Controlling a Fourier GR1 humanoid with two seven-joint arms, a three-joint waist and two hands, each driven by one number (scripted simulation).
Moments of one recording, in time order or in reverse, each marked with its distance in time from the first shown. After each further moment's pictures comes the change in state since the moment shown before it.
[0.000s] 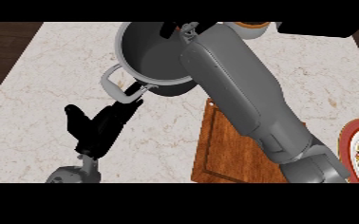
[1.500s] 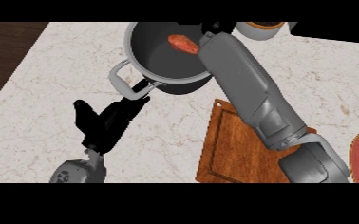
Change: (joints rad) left arm -0.046 -0.015 -0.014 0.022 -0.005 -0.022 0.006; right arm -0.017 0.002 -0.173 0.424 -0.493 -0.715 -0.535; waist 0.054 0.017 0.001
